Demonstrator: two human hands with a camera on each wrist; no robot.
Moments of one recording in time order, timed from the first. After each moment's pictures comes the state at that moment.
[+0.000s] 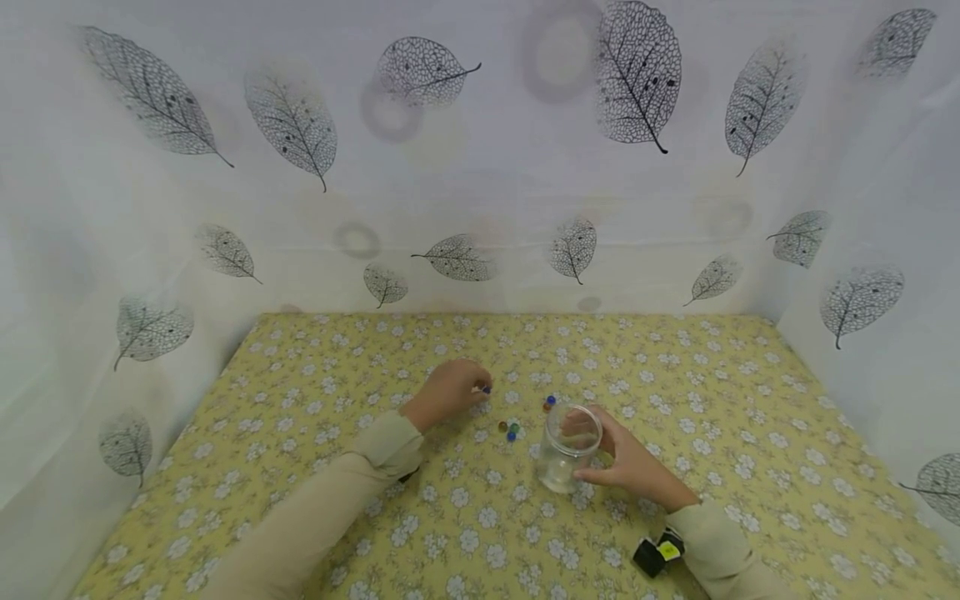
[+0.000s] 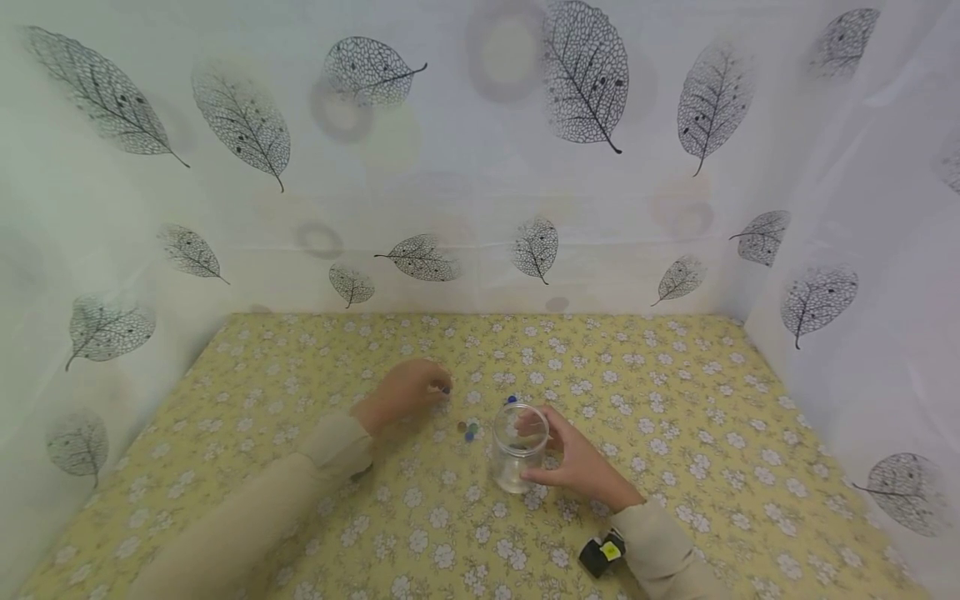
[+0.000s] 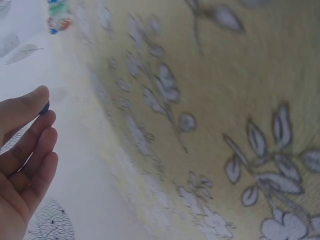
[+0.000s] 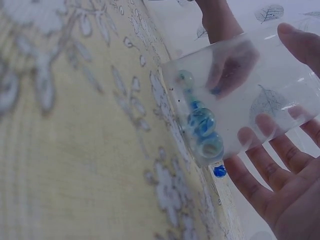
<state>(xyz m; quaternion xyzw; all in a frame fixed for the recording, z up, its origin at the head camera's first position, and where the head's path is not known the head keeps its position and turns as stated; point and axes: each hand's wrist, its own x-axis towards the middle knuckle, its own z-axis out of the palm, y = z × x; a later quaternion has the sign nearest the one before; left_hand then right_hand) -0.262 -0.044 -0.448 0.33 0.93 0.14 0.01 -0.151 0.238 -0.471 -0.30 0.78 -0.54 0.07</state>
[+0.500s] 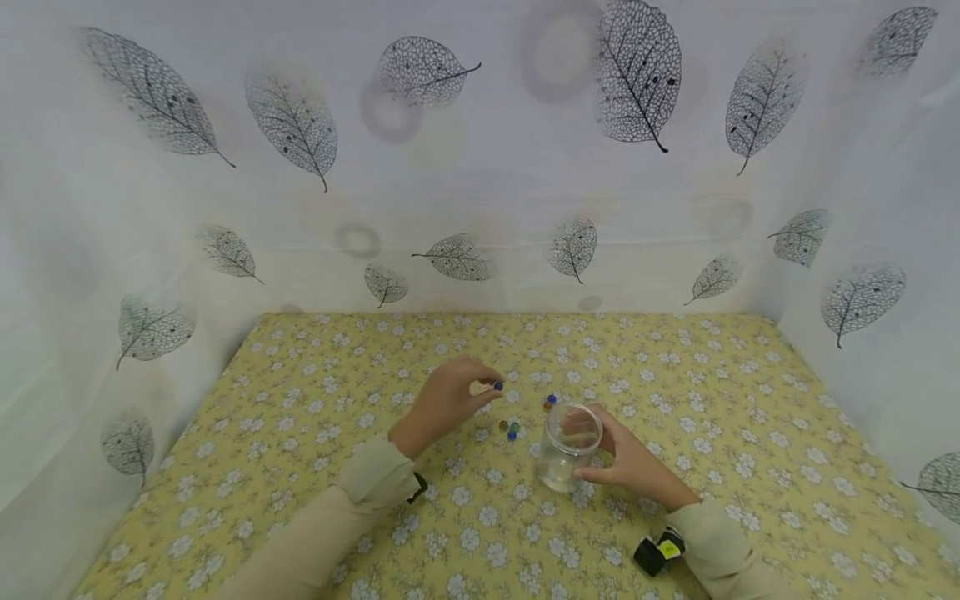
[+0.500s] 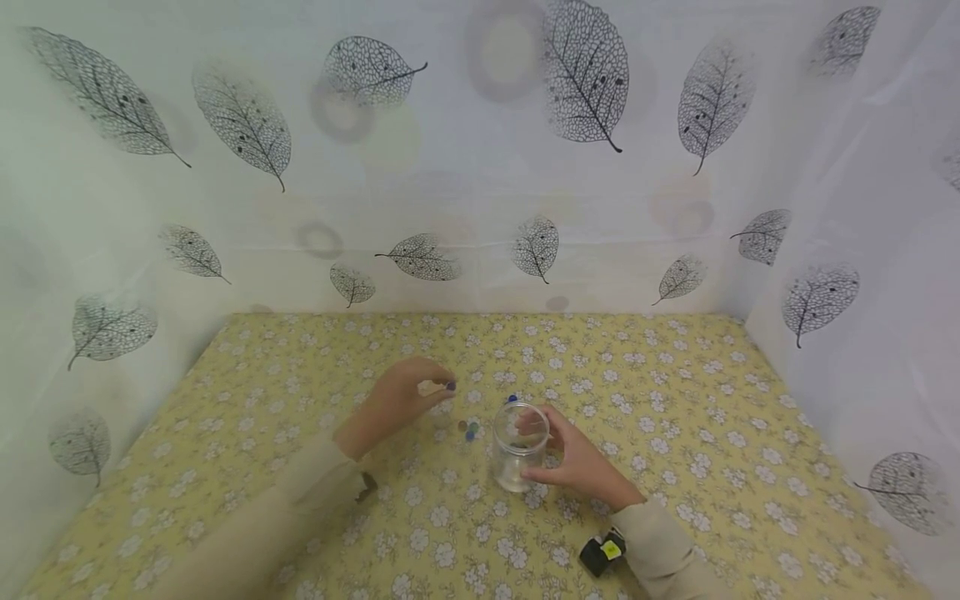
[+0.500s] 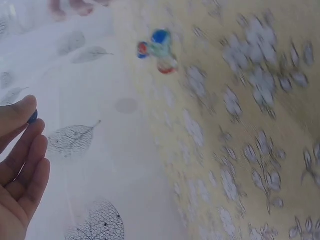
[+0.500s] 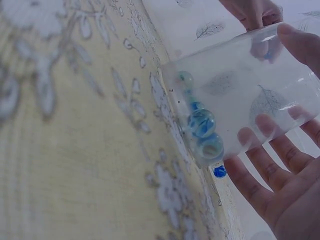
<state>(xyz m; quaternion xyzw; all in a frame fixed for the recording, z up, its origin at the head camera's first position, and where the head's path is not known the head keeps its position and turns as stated) -0.218 -0.044 -0.416 0.35 0.89 0.26 -0.15 -0.152 0.238 -0.471 -0.30 0.78 -0.55 0.07</state>
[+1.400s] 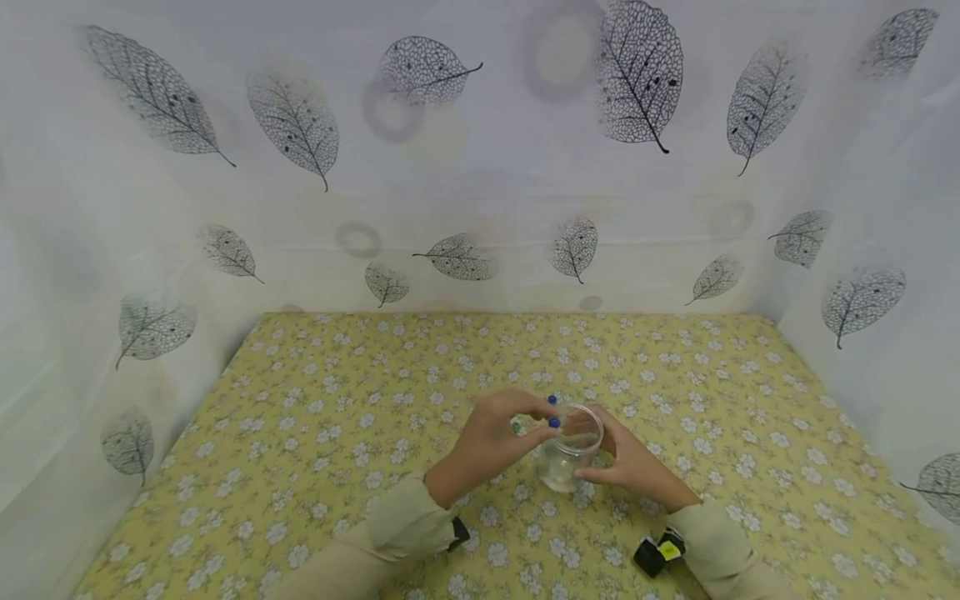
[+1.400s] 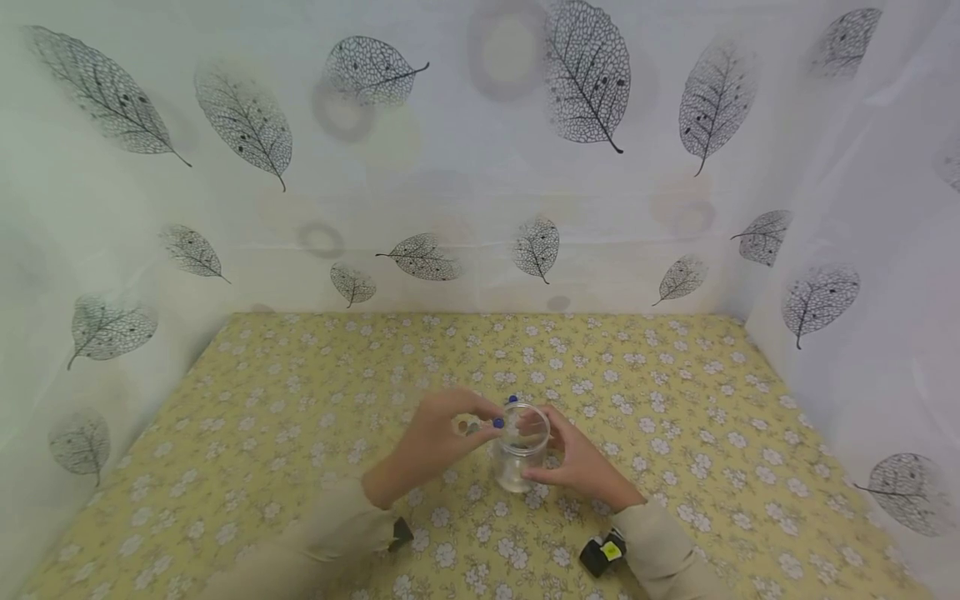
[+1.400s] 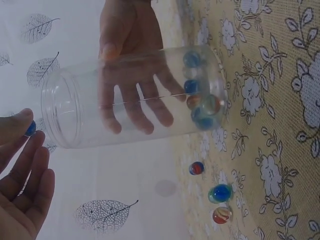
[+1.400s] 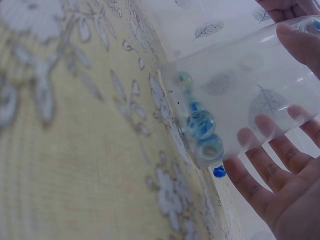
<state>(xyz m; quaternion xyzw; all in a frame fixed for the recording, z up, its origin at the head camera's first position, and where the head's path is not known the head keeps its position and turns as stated) -0.165 -0.001 -0.405 0.40 0.79 0.44 -0.13 -0.151 0.238 -0.469 -0.30 0.78 -0.54 0.07</state>
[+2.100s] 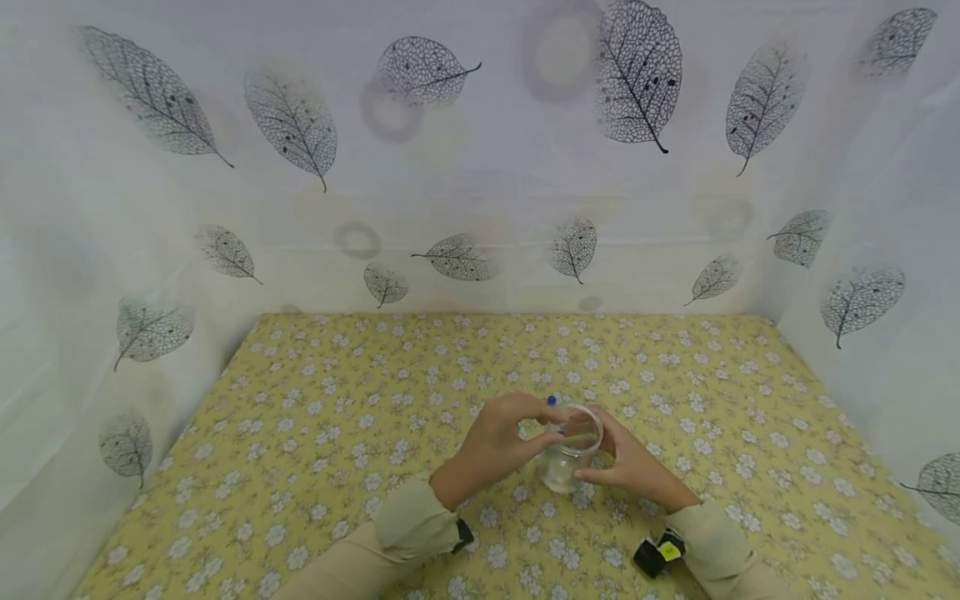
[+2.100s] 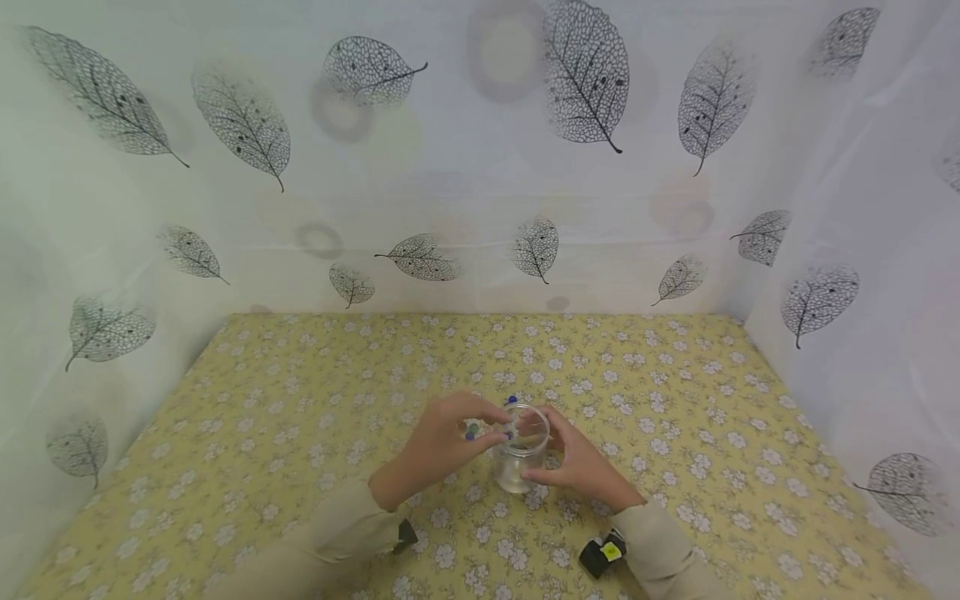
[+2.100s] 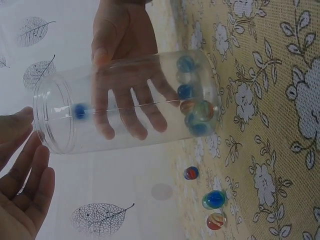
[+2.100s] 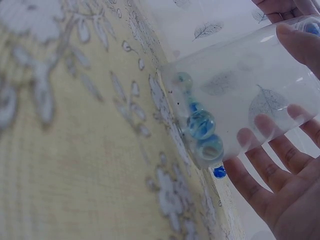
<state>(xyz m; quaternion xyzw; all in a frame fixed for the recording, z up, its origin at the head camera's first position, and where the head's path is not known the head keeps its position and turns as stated) -0.166 0.006 -0.411 0.42 0.79 0.43 -0.12 -0.150 0.237 -0.467 -0.30 0.78 -0.54 0.08</state>
